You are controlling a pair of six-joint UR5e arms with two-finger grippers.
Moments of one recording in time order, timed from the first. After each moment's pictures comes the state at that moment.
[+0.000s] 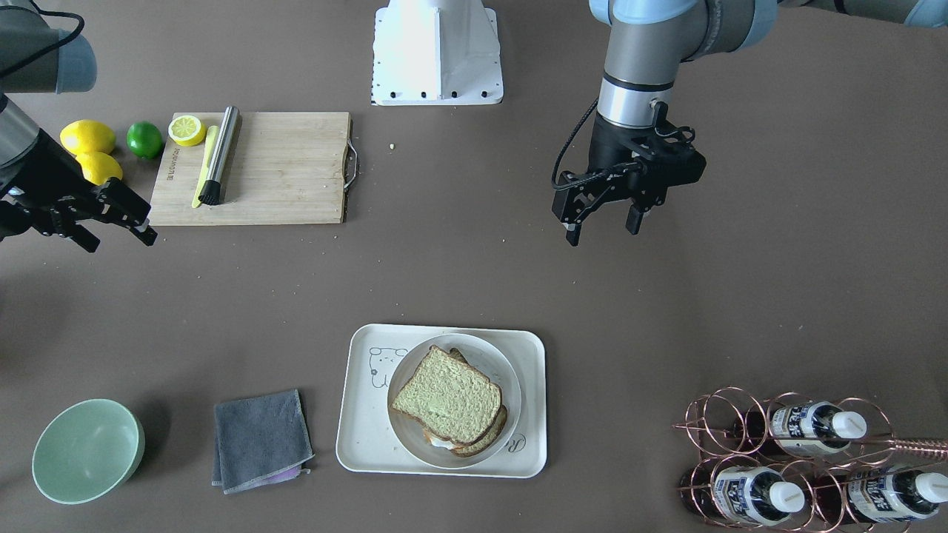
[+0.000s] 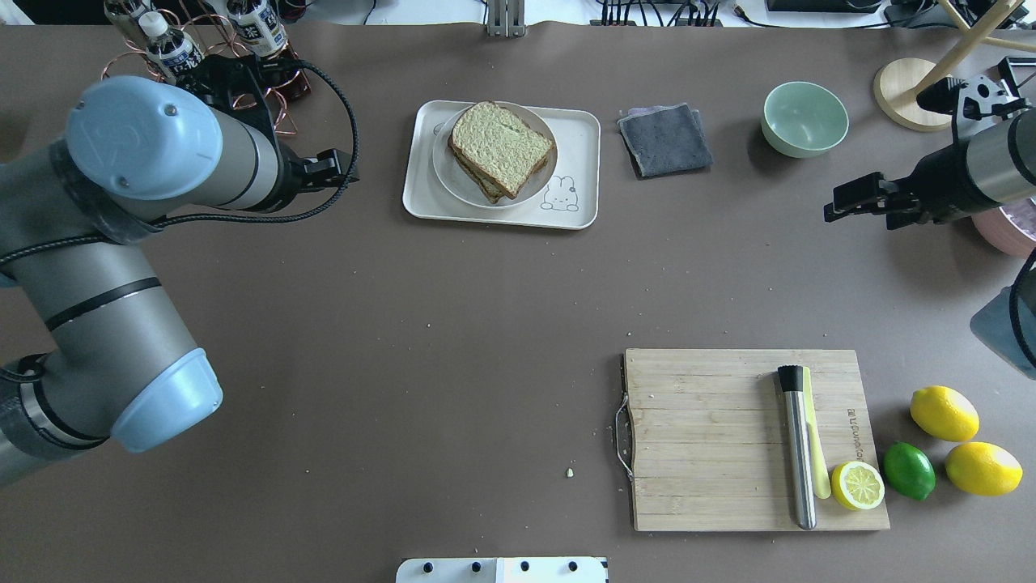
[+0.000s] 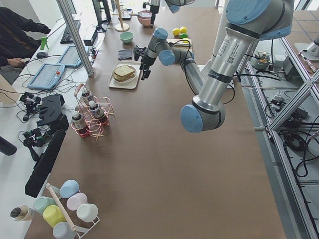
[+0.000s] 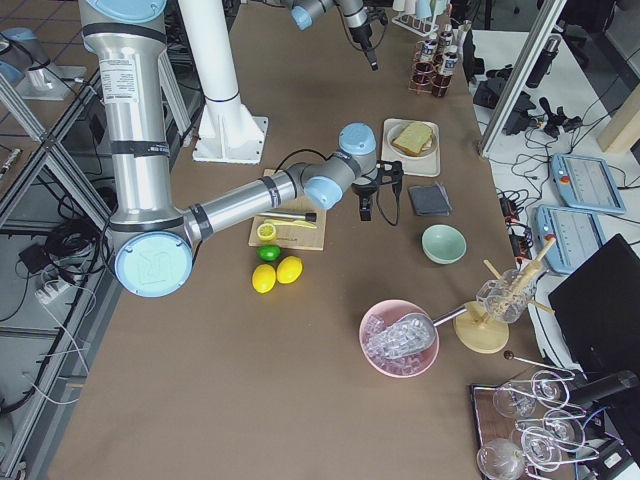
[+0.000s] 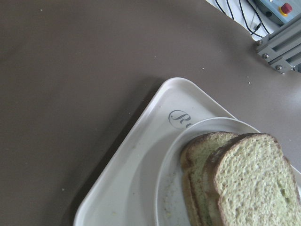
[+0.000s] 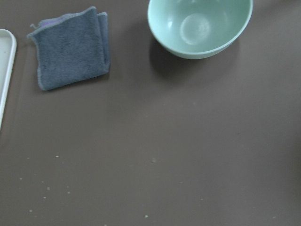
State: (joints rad) left arm -0.74 -2.04 -1.99 -1.53 -1.67 -1.24; right arm 1.07 -1.50 1.86 -1.19 2.20 0.84
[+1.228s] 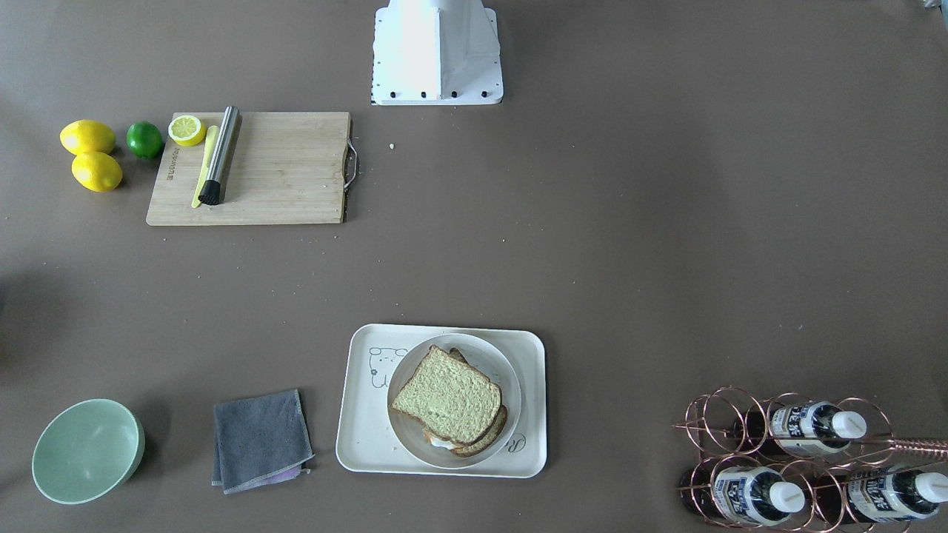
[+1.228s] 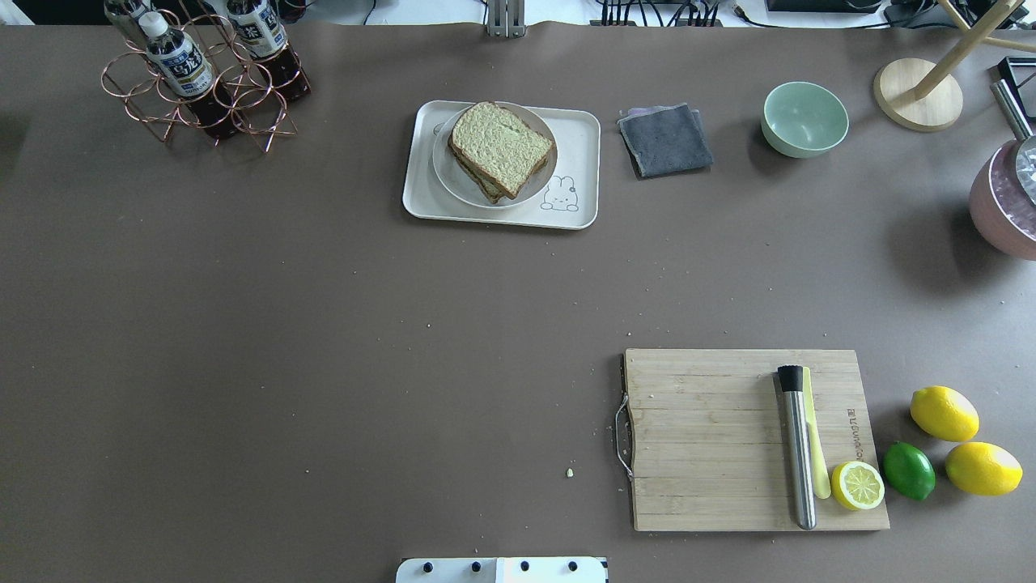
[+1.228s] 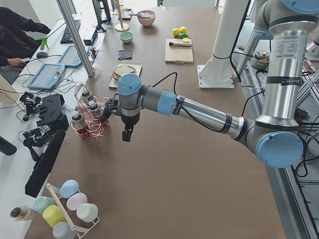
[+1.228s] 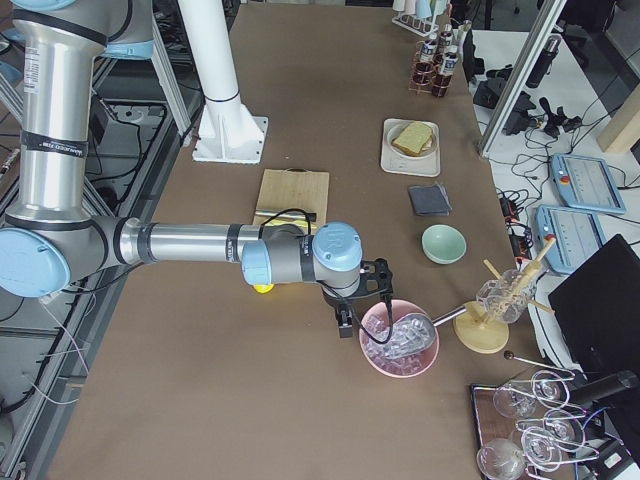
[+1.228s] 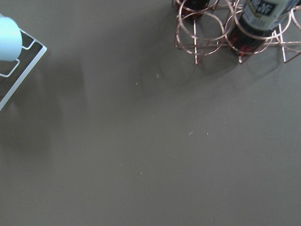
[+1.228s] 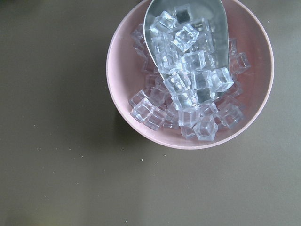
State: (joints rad) left arm -1.52 -1.58 -1.85 -1.50 -2.38 -0.03; right arm 1.58 -1.73 1.73 -1.46 2.40 -0.07
